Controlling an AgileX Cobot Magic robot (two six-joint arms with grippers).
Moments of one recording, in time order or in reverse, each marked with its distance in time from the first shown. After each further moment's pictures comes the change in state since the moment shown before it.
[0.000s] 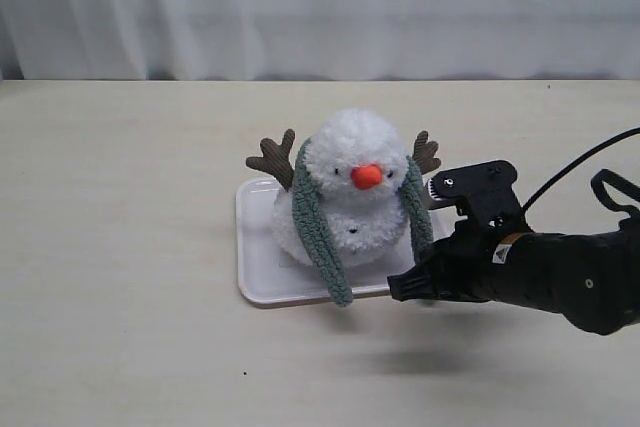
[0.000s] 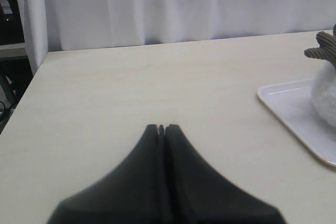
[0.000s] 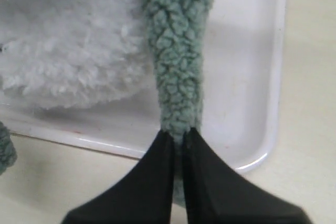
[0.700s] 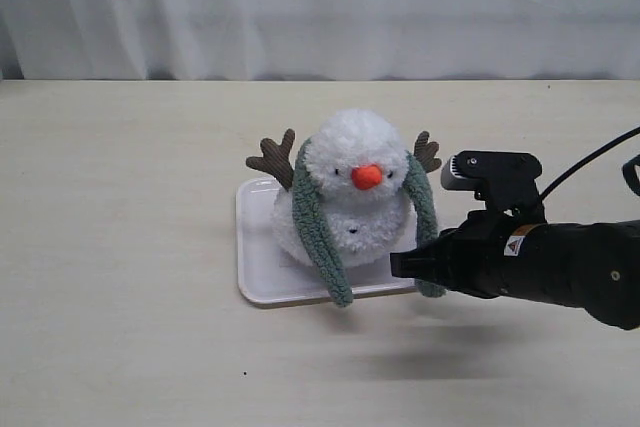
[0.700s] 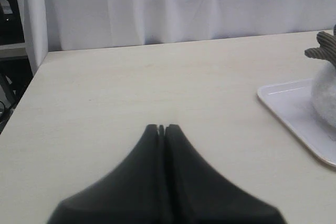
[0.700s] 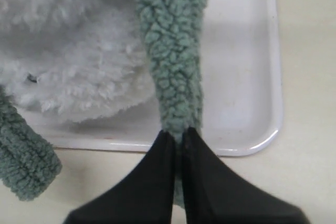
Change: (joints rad) left arm 0.000 0.000 0.000 0.000 0.000 0.000; right arm 0.000 -0.089 -0.002 0.000 0.095 0.193
